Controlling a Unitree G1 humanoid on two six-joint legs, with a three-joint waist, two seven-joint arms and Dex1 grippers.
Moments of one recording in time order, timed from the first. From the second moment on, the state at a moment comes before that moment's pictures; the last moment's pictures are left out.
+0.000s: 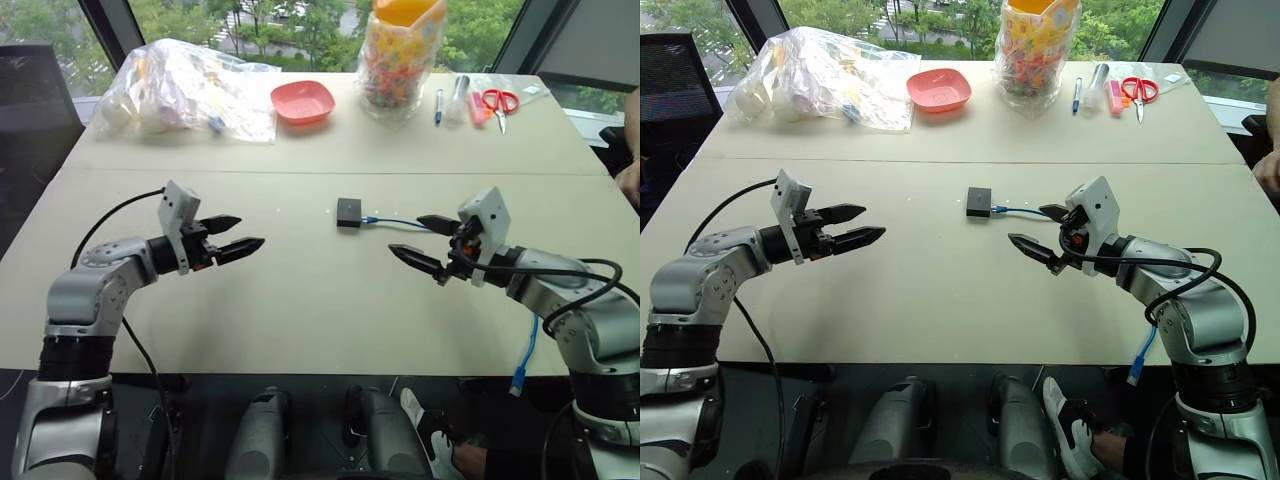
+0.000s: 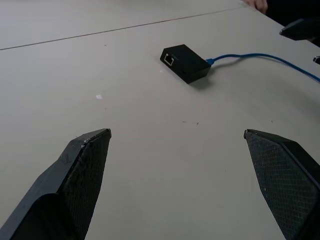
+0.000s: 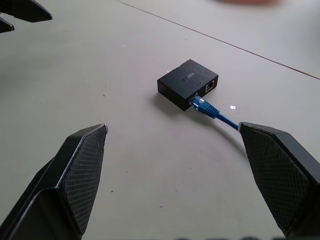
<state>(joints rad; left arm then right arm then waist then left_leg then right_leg) -0.44 0.65 0.13 0.03 -0.56 0.69 -0.93 -0.30 -0.68 -0.12 -0.34 0.54 0.75 0.68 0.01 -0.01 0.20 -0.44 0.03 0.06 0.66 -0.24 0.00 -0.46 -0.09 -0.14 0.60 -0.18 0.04</state>
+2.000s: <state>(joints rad) -0.92 0.51 0.09 0.66 -0.45 0.51 -1.12 -1.04 -0.50 0.37 0.94 -0.38 -0.54 0.57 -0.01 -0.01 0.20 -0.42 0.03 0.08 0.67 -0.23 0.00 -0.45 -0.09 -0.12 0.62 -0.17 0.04</state>
